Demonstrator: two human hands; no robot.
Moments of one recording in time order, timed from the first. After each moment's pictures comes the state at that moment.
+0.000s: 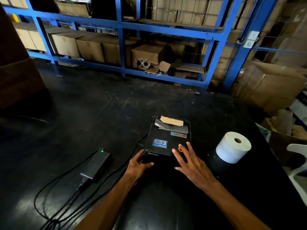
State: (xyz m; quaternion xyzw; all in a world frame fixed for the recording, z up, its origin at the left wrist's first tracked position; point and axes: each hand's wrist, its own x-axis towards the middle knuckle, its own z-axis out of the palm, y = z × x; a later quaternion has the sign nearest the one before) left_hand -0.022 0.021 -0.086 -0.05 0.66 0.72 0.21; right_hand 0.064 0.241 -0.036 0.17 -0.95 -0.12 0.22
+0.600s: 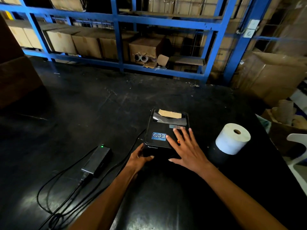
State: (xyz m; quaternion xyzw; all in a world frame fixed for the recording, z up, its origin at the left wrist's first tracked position) left_hand -0.016 0.023 -0.077 -0.04 0.67 0.71 0.21; right_hand 0.038 0.231 -0.019 0.14 -0.98 -0.12 0.12
